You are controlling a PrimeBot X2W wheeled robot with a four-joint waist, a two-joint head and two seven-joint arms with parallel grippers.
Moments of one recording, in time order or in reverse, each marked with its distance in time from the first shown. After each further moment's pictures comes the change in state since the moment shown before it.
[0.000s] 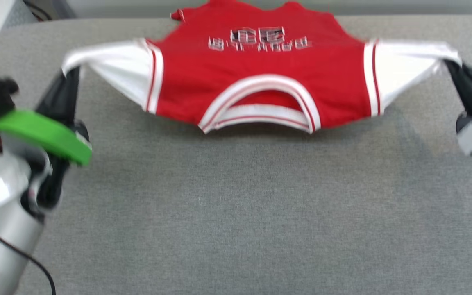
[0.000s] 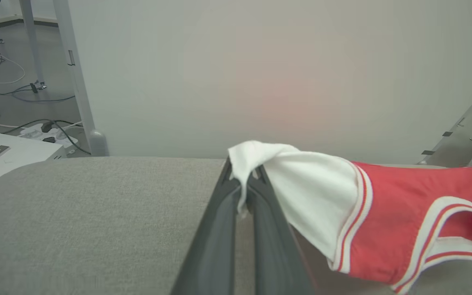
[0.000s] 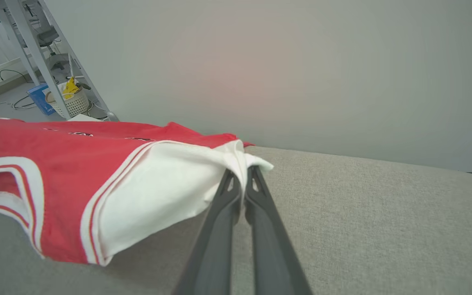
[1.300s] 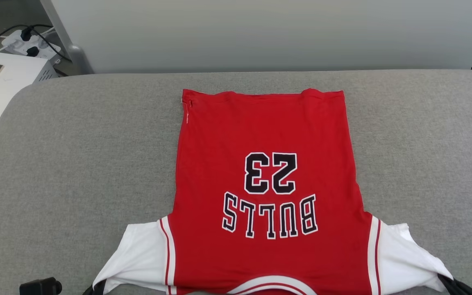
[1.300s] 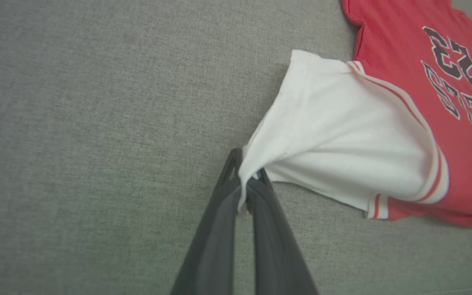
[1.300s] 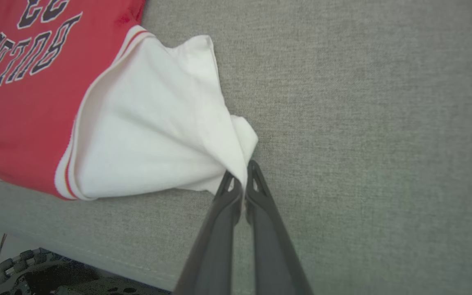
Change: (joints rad) left arm 0.738 -0.031 0.026 -0.038 -0.035 0.069 0.027; right arm 0.891 -0.011 -0.284 -0.190 -0.086 0.001 0.168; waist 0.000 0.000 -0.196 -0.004
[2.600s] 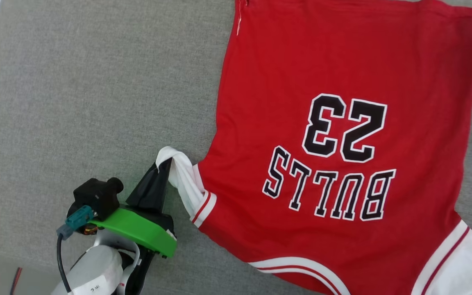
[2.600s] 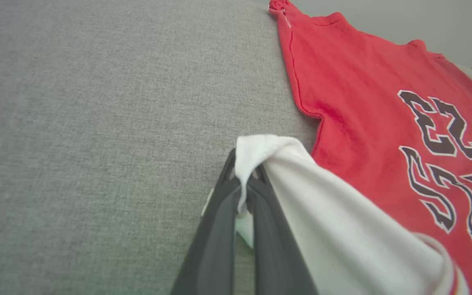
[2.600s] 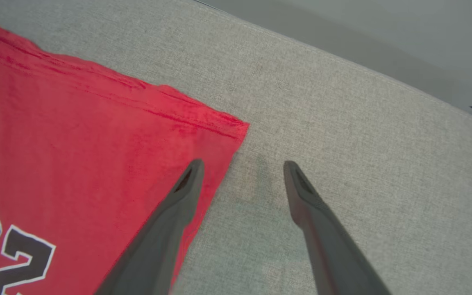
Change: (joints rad) left arm -0.315 -0.193 0.014 -0.238 0.328 0.019 -0.027; right arm -1.199 0.098 -0.155 0.169 -0.362 -0.001 1.045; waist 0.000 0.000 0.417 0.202
